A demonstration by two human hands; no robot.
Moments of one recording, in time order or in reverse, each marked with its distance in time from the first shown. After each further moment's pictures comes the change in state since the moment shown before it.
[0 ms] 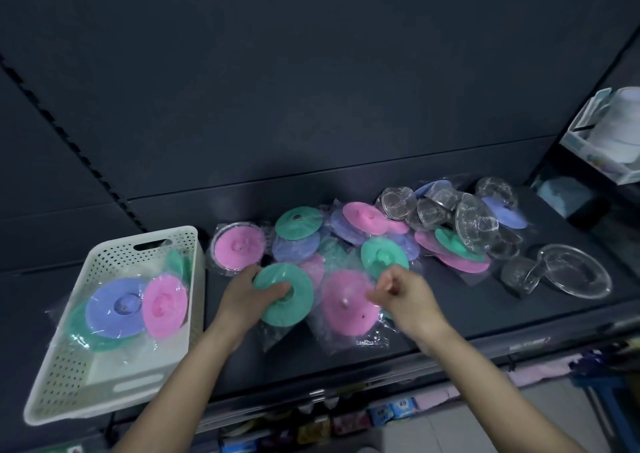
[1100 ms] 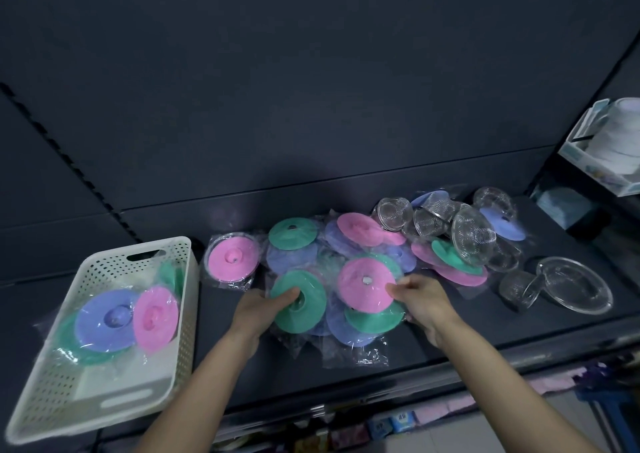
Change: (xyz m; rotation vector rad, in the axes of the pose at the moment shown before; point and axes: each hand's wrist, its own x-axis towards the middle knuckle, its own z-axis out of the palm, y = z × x) left_hand 0.017 -0.006 0.036 -0.277 -0.018 -0.225; right_hand 0.041 0.023 -0.030 0.137 0.099 0.311
